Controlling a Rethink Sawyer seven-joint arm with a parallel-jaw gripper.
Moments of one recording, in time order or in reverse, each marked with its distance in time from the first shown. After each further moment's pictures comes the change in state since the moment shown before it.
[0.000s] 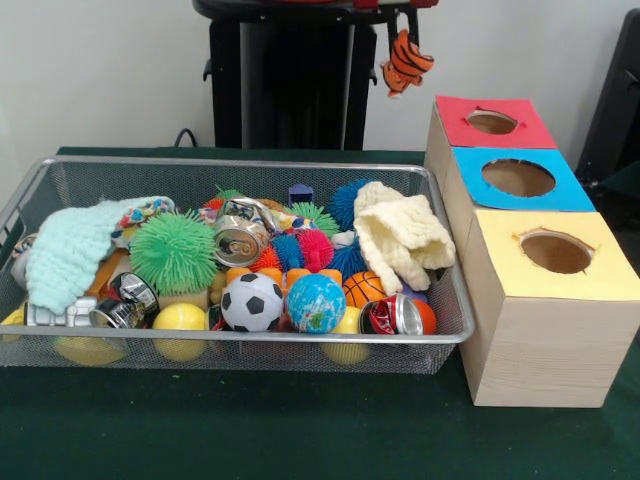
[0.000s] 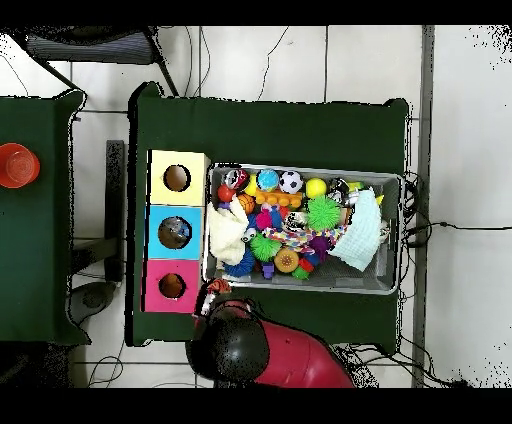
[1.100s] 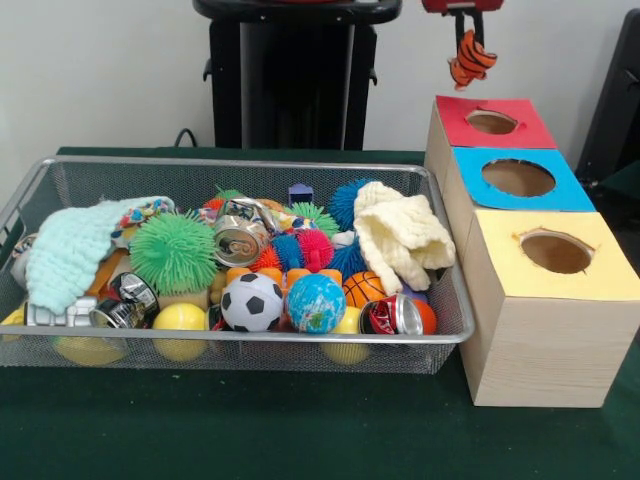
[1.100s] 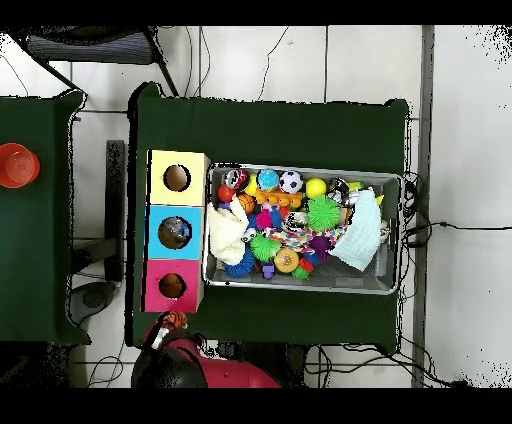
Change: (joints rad) arm 0.096 0.052 0.195 0.222 0.121 -0.291 0.273
